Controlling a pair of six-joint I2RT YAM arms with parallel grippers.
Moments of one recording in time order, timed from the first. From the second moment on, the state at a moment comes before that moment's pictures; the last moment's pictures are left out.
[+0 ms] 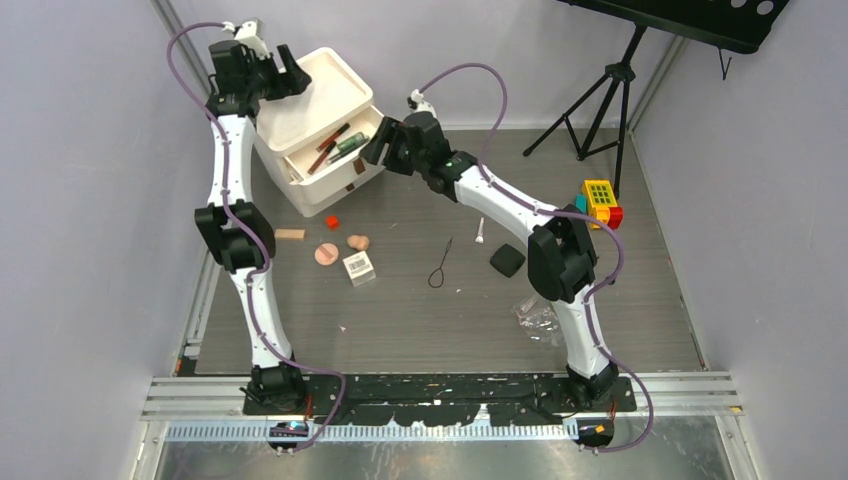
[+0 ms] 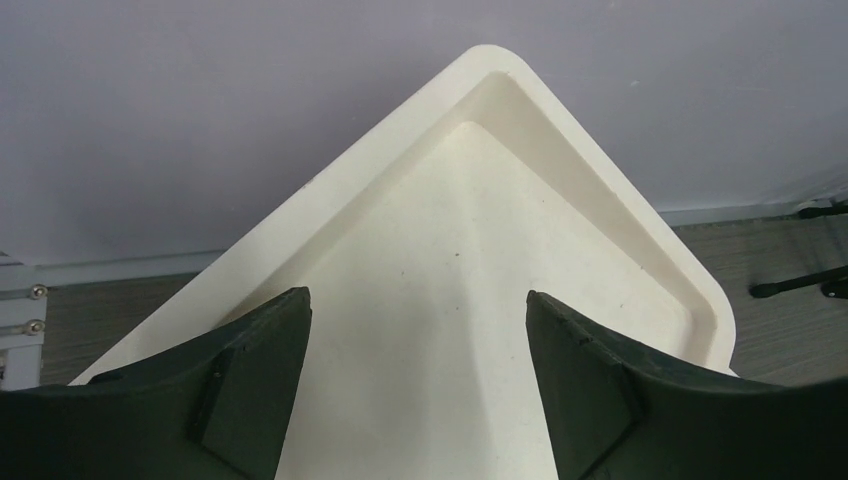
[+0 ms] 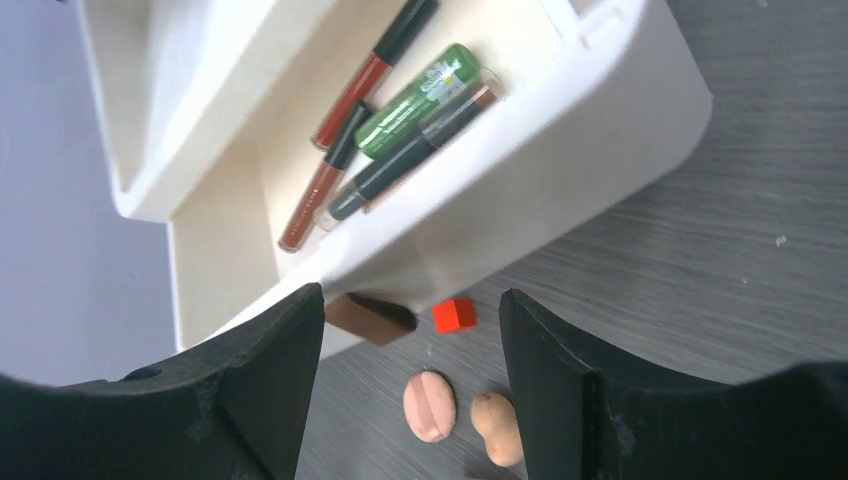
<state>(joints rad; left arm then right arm) 0.14 2.32 2.50 -0.45 0.43 -0.19 0.70 2.16 1.94 -0.12 -0.02 0.79</state>
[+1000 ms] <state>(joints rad) 0.09 2.24 2.45 -0.60 0.54 -0.24 0.70 2.07 1.70 0.01 0.09 0.74</state>
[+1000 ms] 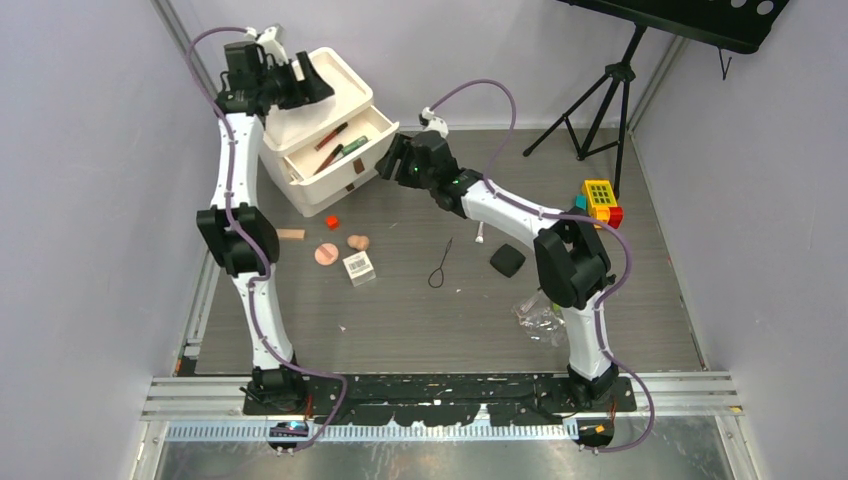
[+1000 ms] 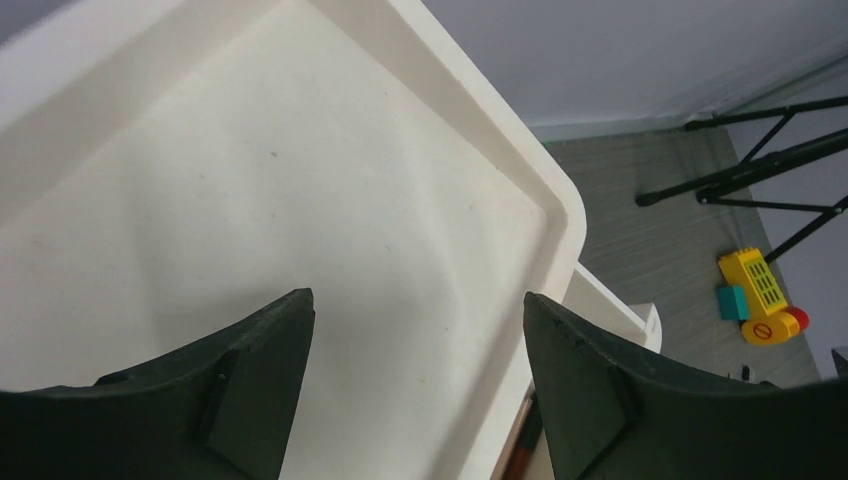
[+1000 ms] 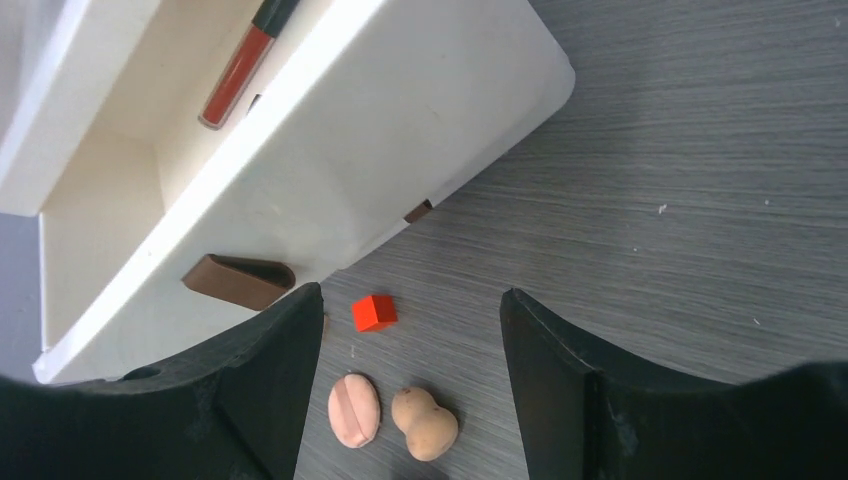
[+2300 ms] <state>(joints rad) 0.00 2.08 2.23 -0.75 0.53 -0.06 0.73 2.39 2.10 -0.02 0.01 0.86</state>
